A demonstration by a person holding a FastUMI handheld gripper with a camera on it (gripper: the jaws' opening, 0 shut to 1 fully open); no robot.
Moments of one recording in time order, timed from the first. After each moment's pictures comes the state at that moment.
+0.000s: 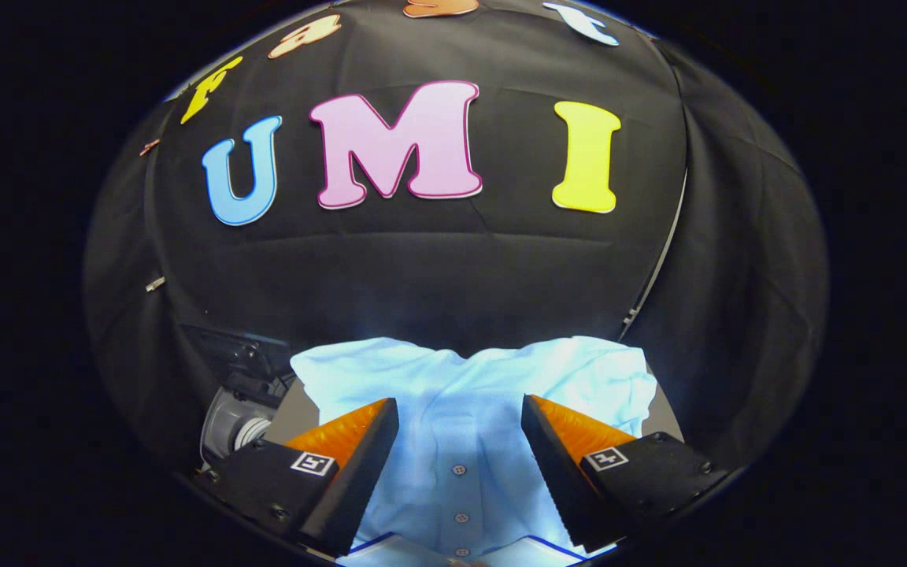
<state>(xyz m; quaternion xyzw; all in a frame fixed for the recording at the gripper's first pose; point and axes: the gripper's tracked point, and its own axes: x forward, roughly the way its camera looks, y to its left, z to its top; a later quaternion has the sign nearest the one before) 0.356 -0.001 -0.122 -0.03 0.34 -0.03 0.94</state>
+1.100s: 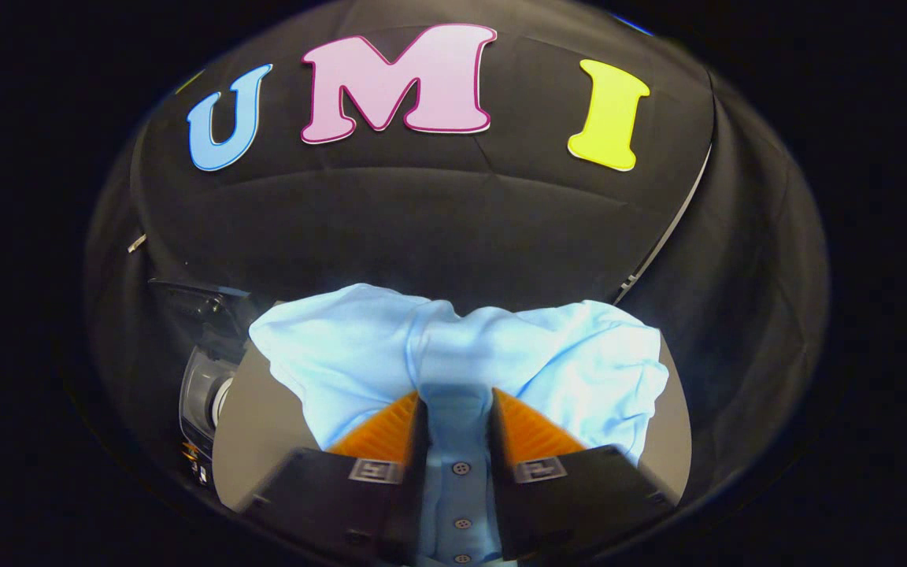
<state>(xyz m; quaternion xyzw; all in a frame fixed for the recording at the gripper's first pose) 0.361 -0.014 -0.161 -0.06 0.43 -0.05 0.90</state>
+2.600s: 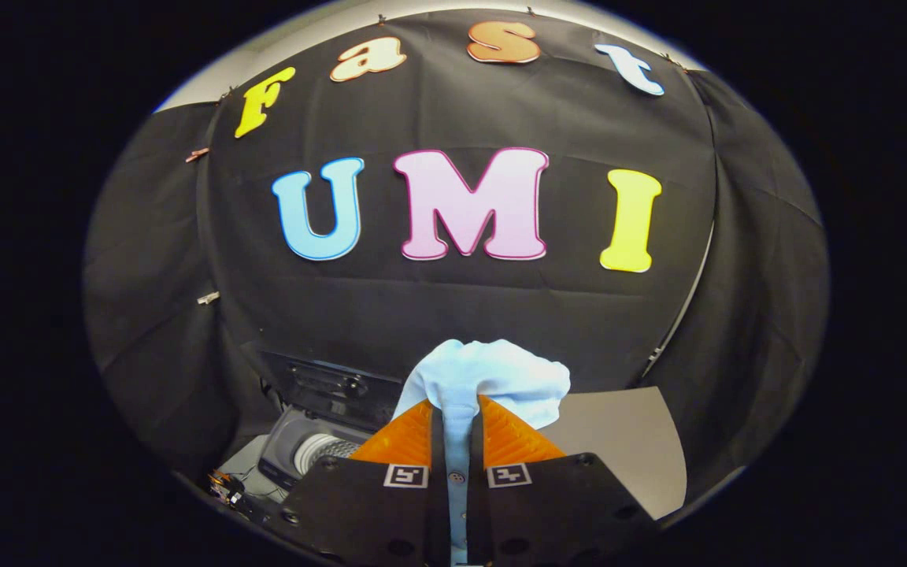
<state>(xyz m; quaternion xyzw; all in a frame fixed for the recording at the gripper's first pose) 0.311 0.145 0.006 -0.04 0.27 0.05 0.96</state>
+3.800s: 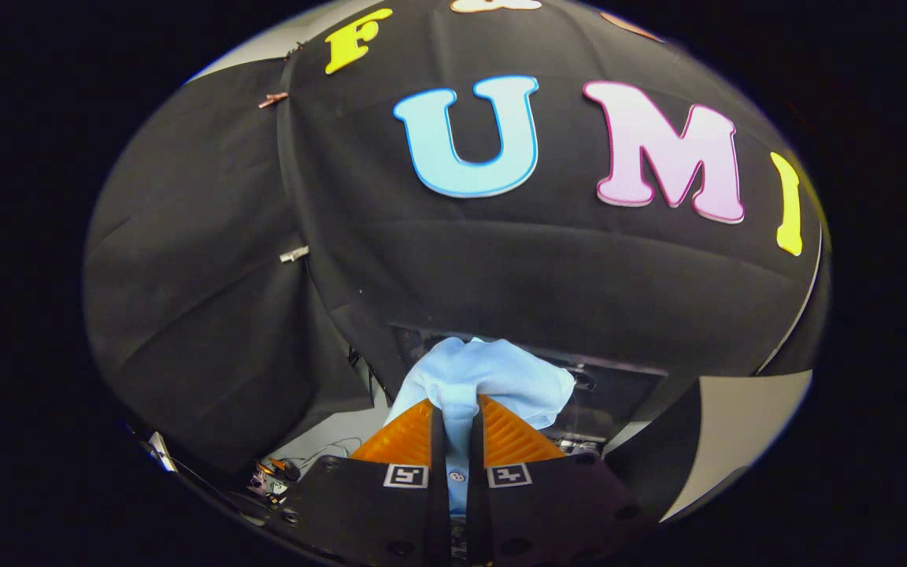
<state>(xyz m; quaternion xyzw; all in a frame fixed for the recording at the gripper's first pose) 0.344 0.419 -0.178 -0.02 0.37 0.19 0.91</state>
